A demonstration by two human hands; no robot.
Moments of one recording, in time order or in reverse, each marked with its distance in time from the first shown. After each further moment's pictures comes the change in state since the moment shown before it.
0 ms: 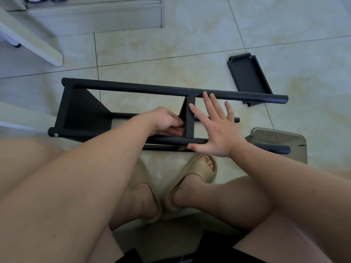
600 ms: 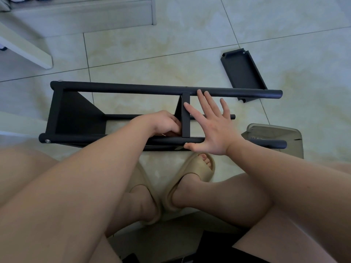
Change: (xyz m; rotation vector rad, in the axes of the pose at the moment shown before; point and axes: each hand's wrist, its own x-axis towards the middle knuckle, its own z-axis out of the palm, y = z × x) left_hand 0.009 0.002 0.006 0.299 -0.075 0.015; right_hand 0.001 0.003 0.002 -0.012 0.030 -0.005
